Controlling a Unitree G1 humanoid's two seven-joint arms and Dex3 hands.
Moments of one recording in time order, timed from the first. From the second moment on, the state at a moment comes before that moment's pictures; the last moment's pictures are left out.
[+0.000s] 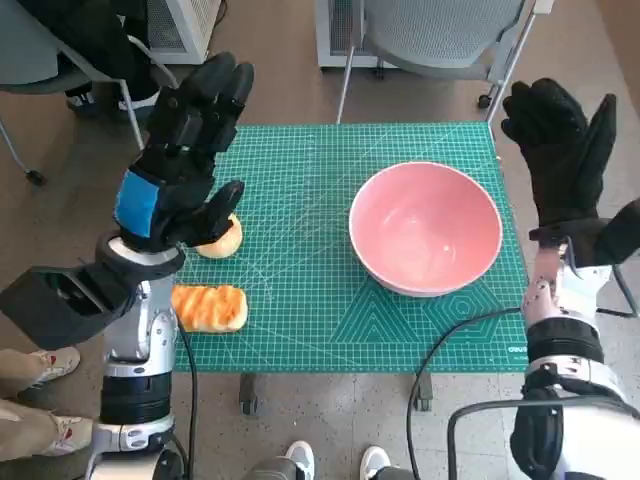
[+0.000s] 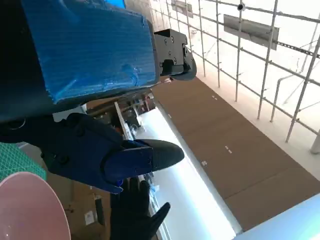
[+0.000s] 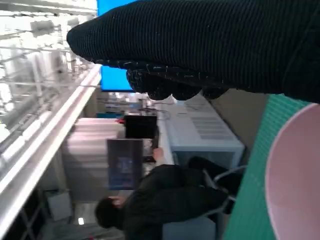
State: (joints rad) left arm -0.55 0.22 0.16 0.11 -0.32 -0.33 -0.46; right arm -0.98 -0.32 -0.36 1.26 0.27 -0.58 0.45
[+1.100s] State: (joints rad) left arm -0.49 0.24 0.16 0.00 -0.32 -0.26 -0.40; right arm -0.92 -0.37 -0.37 1.31 0.19 -0.39 0.31
